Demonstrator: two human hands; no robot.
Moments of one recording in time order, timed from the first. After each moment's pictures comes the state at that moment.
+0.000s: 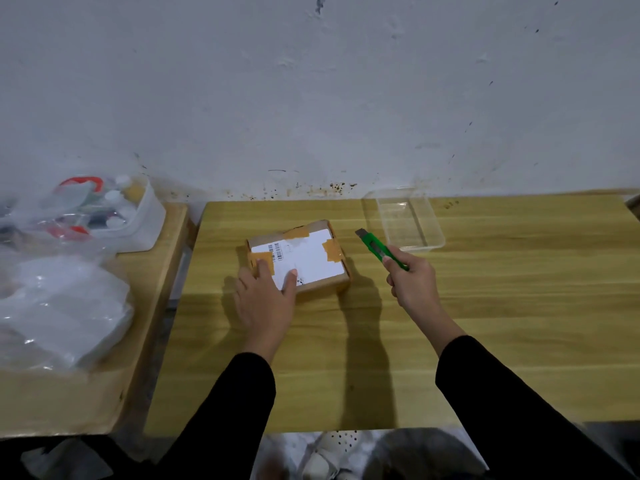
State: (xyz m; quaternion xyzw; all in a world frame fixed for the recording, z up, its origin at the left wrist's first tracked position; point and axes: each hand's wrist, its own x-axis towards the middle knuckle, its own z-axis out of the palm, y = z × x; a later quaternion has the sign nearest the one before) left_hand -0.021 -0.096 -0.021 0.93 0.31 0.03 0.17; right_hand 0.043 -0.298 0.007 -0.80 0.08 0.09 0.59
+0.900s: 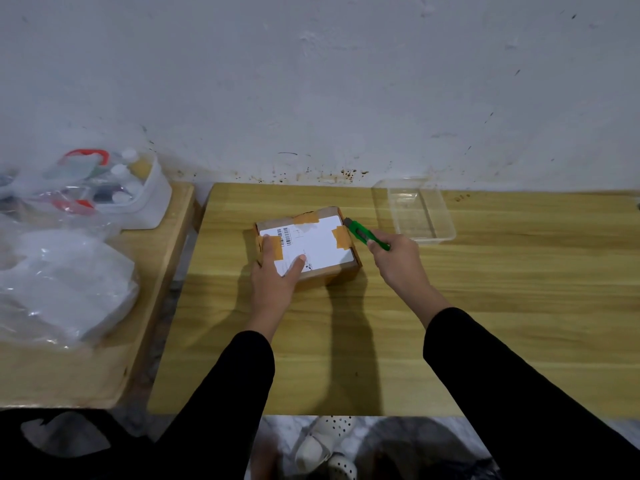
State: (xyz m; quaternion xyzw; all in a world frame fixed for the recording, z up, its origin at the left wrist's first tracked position) left_hand -0.017 -0.089 -0.032 0.83 0.33 0.02 0.46; right_hand 0.052 -0.265 0.019 -0.87 0.00 0.12 0.48
